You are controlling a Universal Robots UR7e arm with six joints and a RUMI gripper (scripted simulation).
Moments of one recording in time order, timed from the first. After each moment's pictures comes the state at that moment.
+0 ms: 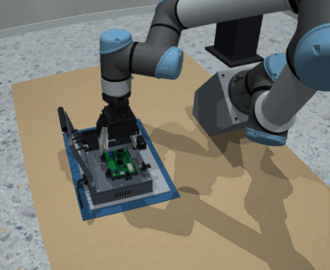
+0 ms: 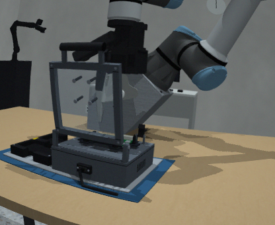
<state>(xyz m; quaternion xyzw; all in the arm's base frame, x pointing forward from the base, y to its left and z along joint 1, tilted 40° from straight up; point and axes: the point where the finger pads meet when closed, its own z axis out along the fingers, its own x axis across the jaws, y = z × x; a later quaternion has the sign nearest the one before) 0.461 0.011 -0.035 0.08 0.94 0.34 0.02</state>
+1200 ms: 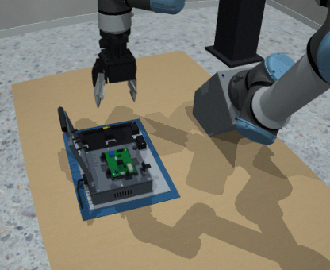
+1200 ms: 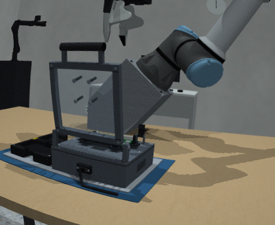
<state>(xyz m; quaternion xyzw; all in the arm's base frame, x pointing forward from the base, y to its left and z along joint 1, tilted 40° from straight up) 0.445 -0.095 0.092 0.08 0.94 0.34 0.02</state>
